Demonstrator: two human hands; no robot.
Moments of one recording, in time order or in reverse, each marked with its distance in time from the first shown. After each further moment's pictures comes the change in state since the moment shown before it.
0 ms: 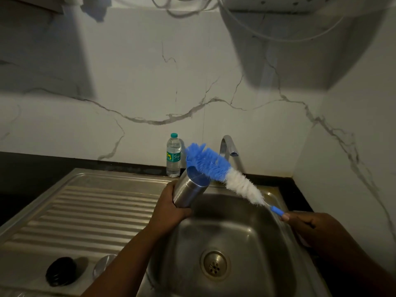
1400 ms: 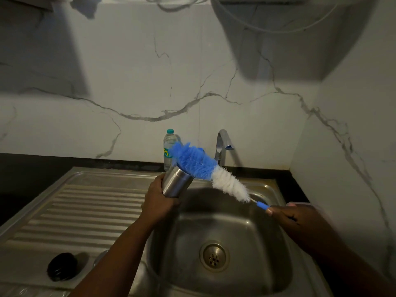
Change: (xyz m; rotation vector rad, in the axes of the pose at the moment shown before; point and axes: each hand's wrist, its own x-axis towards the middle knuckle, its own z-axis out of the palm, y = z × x) left_hand 0.003 -0.001 -0.010 0.041 0.112 -0.085; right_hand -0.003 -0.007 0.016 -0.075 0.046 -0.090
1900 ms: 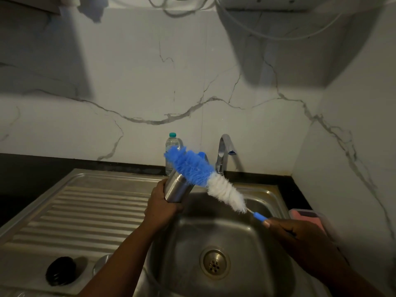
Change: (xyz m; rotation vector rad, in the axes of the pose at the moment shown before) left_hand -0.002 -0.001 0.004 -0.028 0.013 -0.025; right_hand -0.010 -0.026 0.001 0.140 -0.051 0.048
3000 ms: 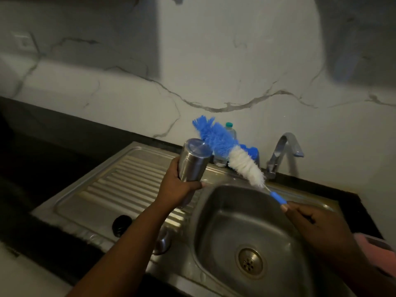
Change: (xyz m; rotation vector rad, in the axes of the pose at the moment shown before) left_hand -0.007 -0.014 -0.095 -0.181 0.171 0.026; right_hand 0.039 -0.062 0.056 -0.023 -0.050 0.016
